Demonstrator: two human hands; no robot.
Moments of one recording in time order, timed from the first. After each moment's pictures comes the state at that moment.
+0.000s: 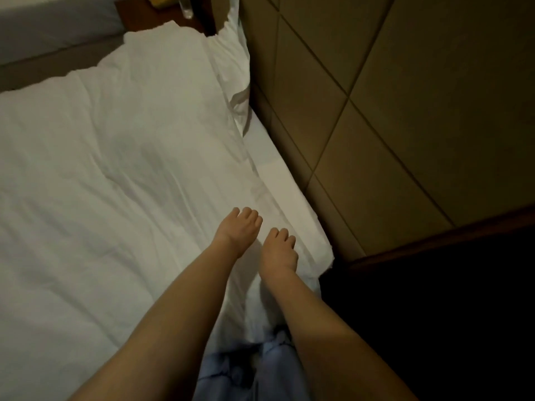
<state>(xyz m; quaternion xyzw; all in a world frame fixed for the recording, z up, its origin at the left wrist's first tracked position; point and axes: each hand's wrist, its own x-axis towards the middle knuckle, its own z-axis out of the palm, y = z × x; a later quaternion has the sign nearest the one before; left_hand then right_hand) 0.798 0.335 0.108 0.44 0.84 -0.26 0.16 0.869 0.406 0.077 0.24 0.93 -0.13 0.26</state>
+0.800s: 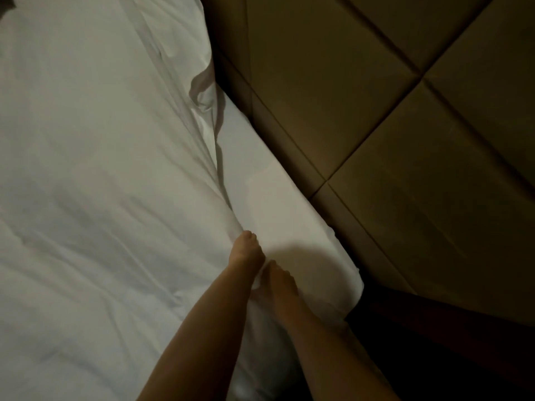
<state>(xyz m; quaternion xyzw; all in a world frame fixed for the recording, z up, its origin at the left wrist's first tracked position) 0.671 0.399 -0.071 0.56 0.70 -0.35 0.27 0.761 0.435 -0.084 0.28 0.82 -0.31 0.38</state>
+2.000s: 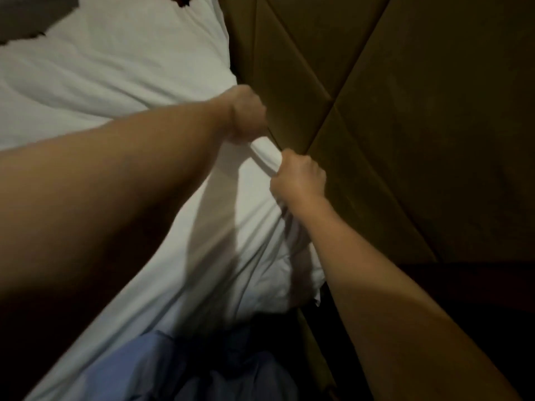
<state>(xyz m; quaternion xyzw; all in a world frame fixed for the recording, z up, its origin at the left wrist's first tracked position) 0.635 0.455 0.215 0.55 0.76 -0.35 -0.02 0.758 0.529 0.173 0.21 0.96 -0.16 0.09</state>
